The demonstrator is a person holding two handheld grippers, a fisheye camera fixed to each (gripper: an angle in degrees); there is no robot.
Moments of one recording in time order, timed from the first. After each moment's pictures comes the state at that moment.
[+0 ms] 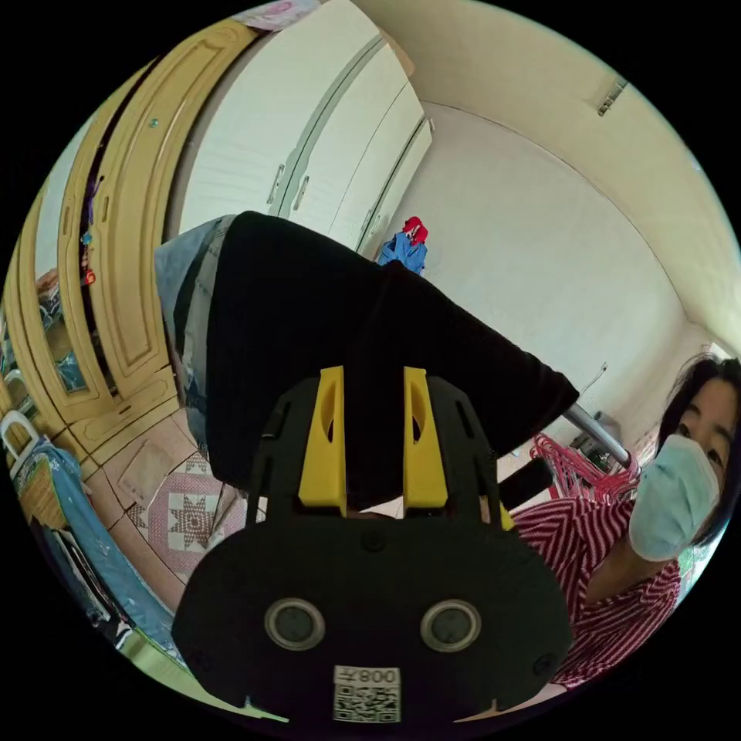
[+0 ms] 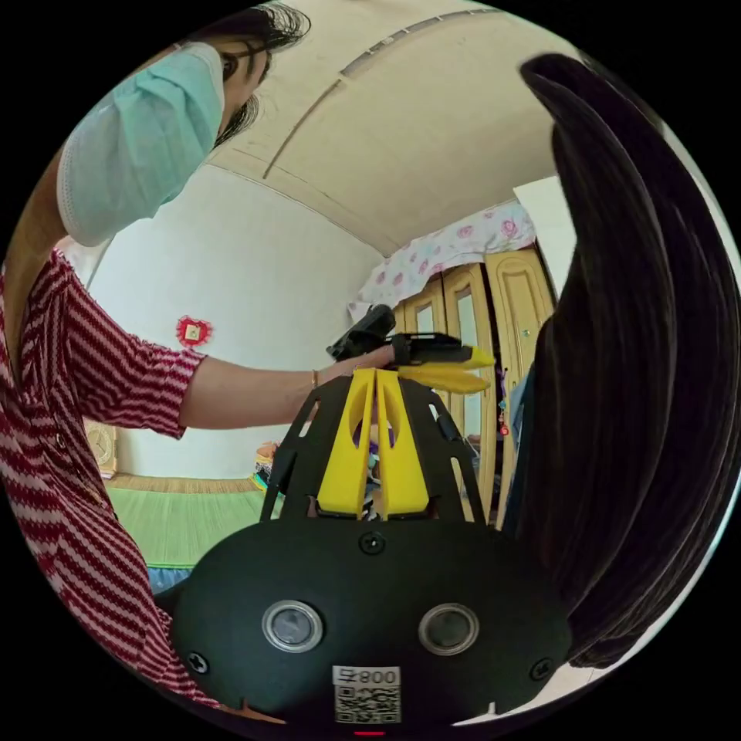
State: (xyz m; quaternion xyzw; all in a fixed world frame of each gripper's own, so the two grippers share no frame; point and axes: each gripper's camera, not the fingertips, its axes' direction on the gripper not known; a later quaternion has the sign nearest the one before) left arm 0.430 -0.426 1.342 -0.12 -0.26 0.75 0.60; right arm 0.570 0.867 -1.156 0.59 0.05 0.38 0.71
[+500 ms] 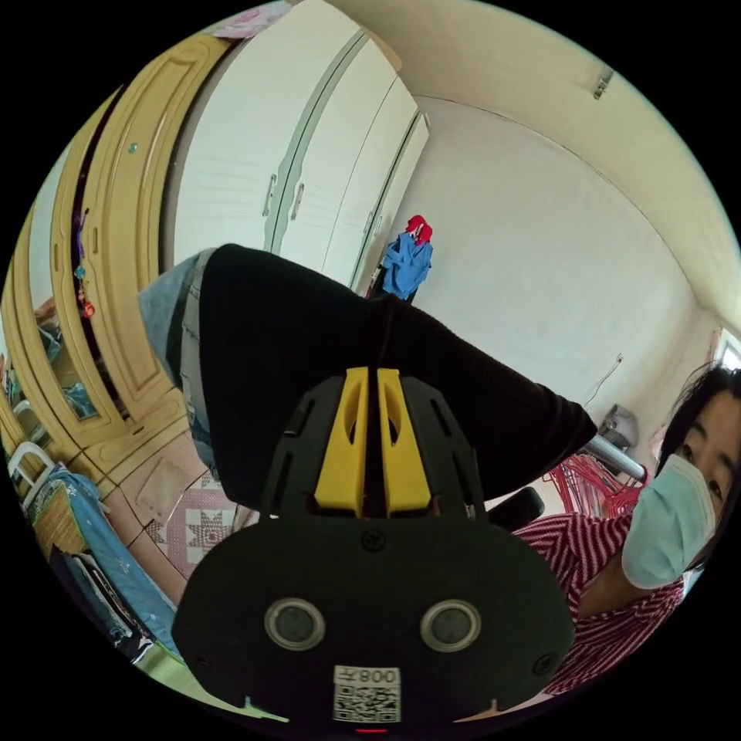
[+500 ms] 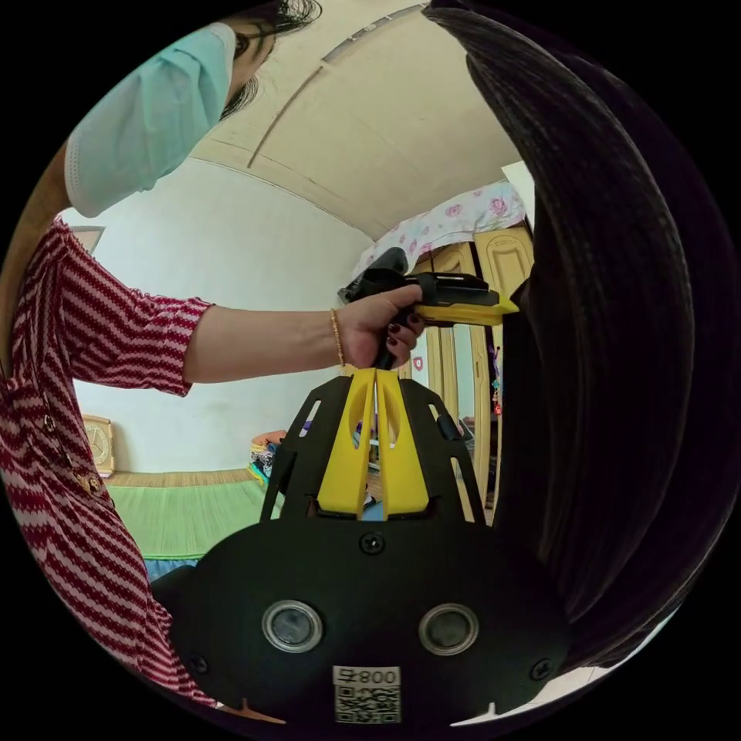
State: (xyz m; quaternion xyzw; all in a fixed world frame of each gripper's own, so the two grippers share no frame) left arm 0.346 -0.414 1.391 -0.09 -0.26 0.77 0.58; right arm 0.589 0.868 -1.173 0.57 0.04 0.39 0.72
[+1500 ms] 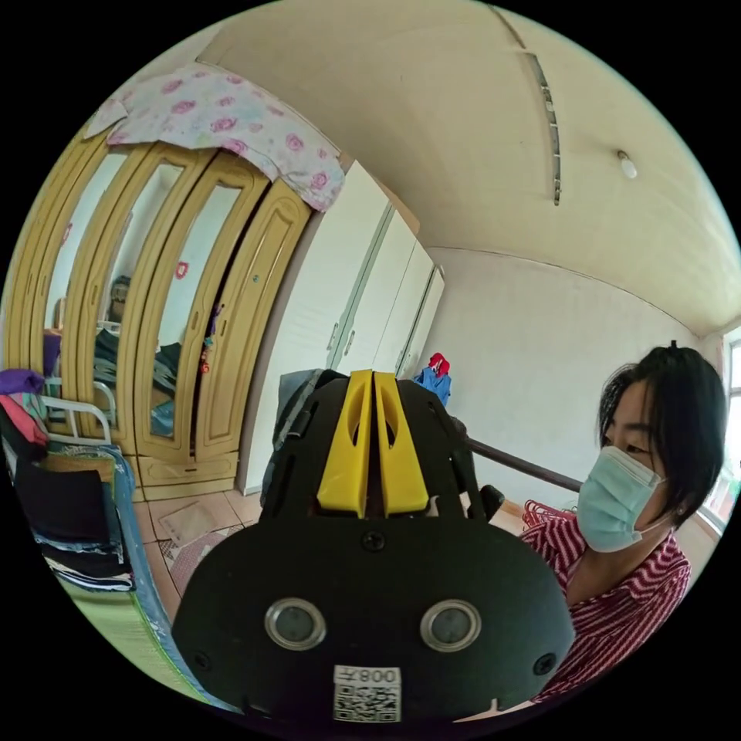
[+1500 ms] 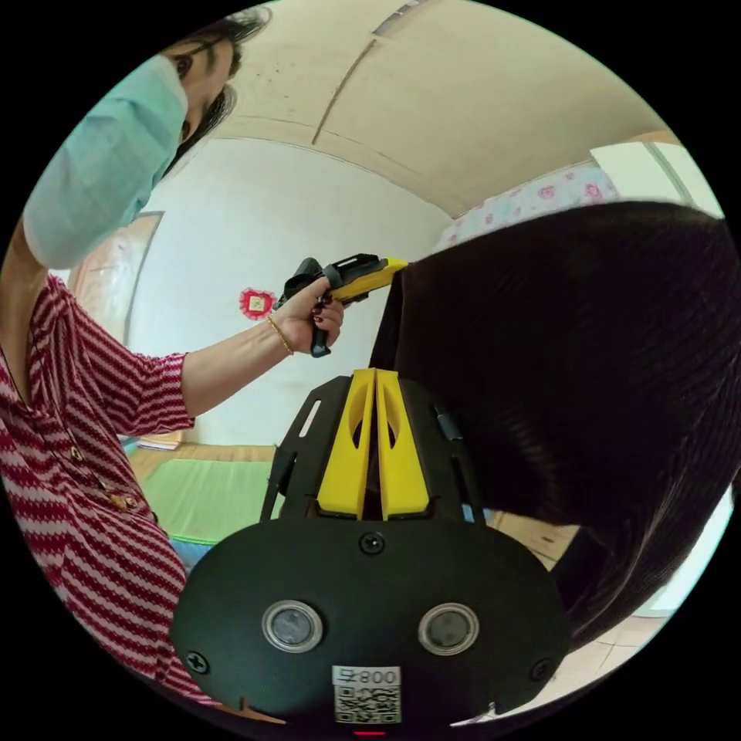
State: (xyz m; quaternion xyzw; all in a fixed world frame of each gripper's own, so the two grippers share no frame) left arm 0.219 -0.290 1.025 0.15 -0.08 0.79 0.58; right arm 0.586 0.738 -1.064 0.58 -0.10 0.26 0.77
